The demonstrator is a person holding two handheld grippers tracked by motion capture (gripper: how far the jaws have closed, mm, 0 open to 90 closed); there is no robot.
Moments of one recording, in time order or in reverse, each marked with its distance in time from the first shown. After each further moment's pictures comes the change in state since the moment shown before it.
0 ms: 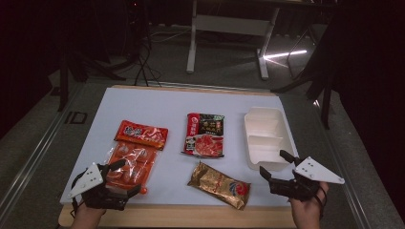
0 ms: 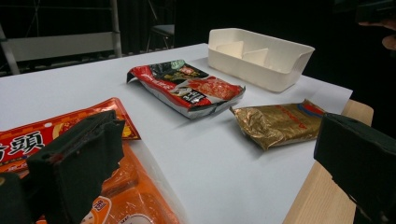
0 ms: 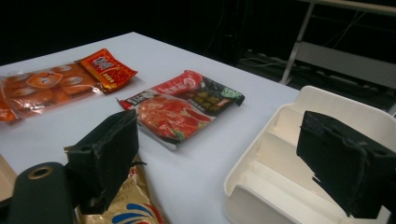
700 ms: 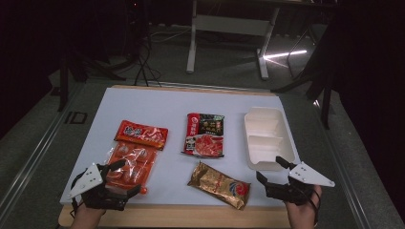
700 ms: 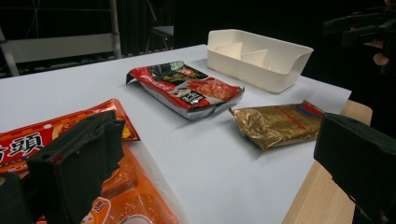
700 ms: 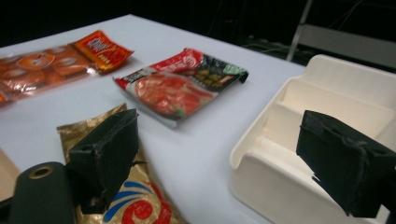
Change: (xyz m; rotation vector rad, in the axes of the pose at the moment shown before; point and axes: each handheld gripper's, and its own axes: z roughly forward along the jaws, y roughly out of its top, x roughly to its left) left arm 0.000 0.000 0.000 -0.002 -0.002 0.000; right arm 0.002 -0.031 0.012 0.047 -0.003 0.019
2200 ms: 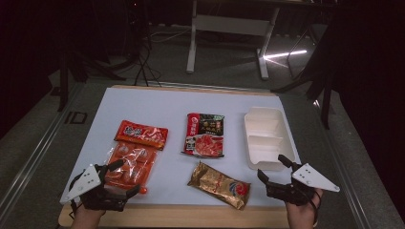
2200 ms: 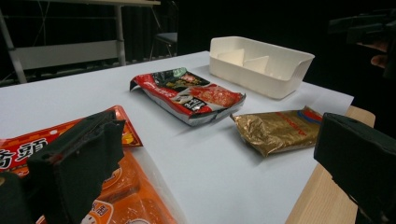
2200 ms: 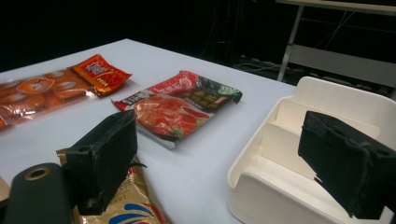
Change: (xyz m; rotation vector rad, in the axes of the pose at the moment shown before) left arm -0.004 0.002 -0.004 -0.027 0.016 0.007; right arm 0.004 0.004 -0.008 -0.100 -0.040 0.019
